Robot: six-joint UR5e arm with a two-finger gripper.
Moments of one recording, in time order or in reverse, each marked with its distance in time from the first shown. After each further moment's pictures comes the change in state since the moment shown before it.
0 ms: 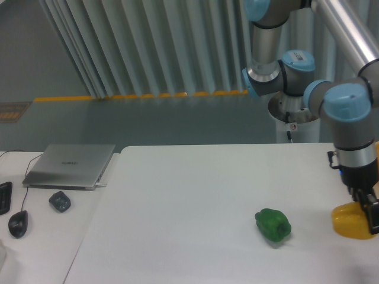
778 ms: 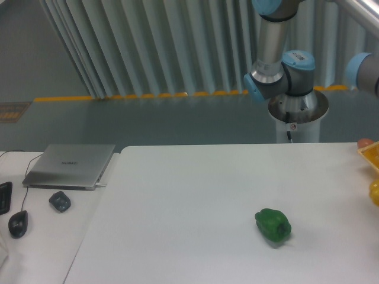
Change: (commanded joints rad) arm 0.199 0.080 -0.021 -0.224 -0.054 0.095
